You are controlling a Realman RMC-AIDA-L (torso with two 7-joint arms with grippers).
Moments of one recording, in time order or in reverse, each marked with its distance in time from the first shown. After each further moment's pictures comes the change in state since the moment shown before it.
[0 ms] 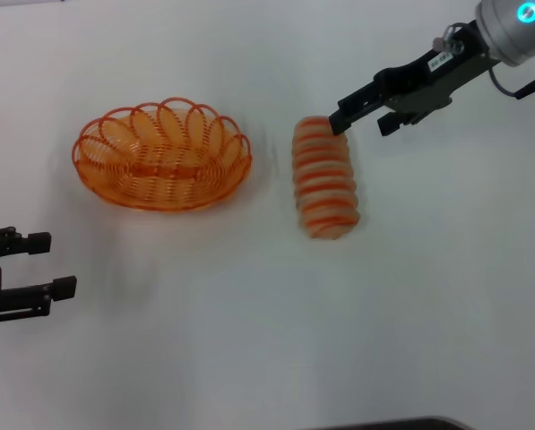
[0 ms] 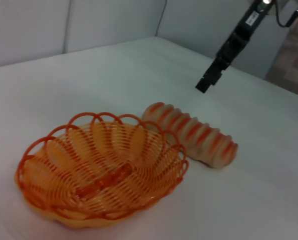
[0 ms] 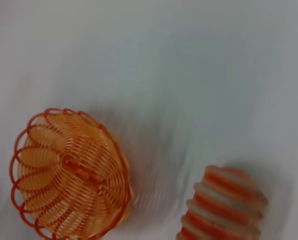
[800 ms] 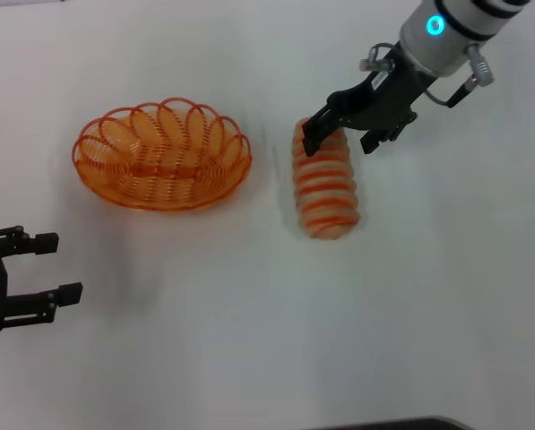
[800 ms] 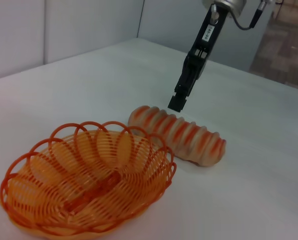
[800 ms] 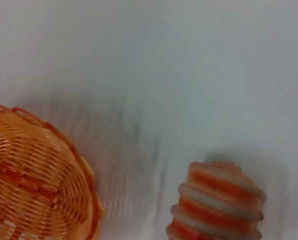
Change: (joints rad) left arm 0.001 -0.003 0.010 -0.007 -0.003 0.009 0.099; right arm 0.150 0.060 -0.167 0.121 -0.152 0.143 0.307
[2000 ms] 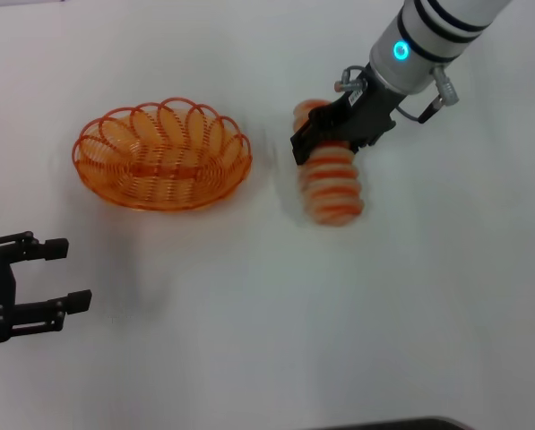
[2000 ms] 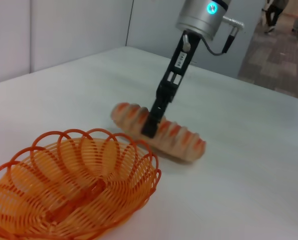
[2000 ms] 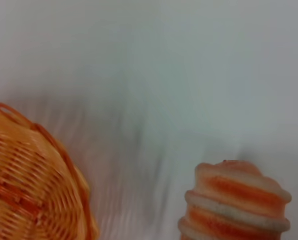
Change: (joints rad) left arm 0.009 -0.015 -0.007 0.000 -0.004 0.024 0.030; right arm 0.043 0.024 -0.075 0.126 0.001 0.162 -0.008
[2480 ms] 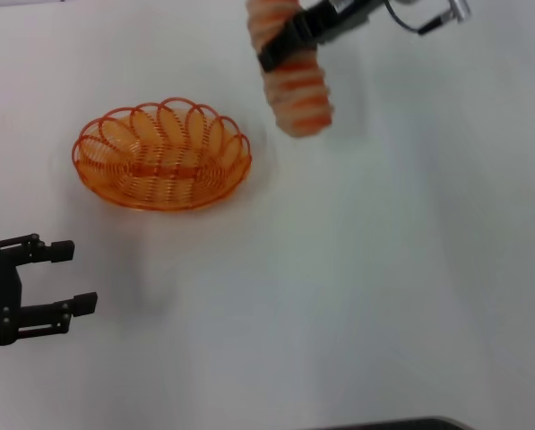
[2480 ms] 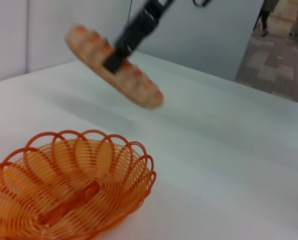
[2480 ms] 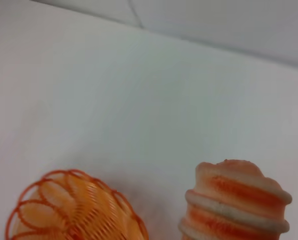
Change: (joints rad) left arm 0.001 -0.007 -0.001 -0.008 0.000 0.001 0.002; right arm -0.084 -0.003 0.002 -0.353 0.174 -0.066 -0.328
